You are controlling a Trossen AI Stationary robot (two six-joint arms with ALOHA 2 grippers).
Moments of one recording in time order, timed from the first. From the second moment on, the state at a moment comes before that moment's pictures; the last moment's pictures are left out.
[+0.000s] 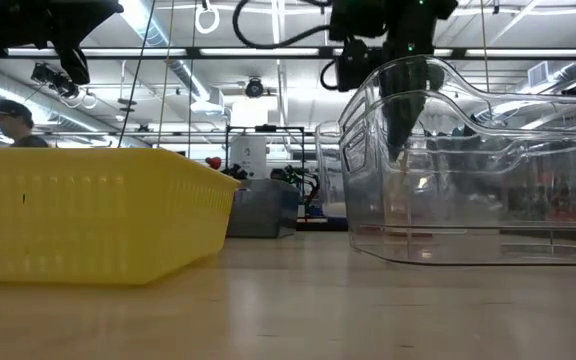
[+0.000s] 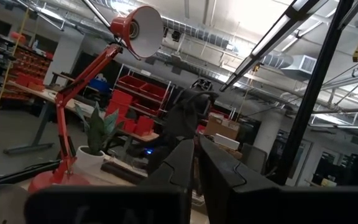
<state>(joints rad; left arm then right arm) -0.40 0.12 0.06 0.52 -0.59 -0.17 -0.07 1.66 1.29 -0.94 0.07 0.04</state>
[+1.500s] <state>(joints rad) -0.40 0.12 0.06 0.52 -0.59 -0.17 0.53 1.64 1.65 -1.22 0.37 0.46</state>
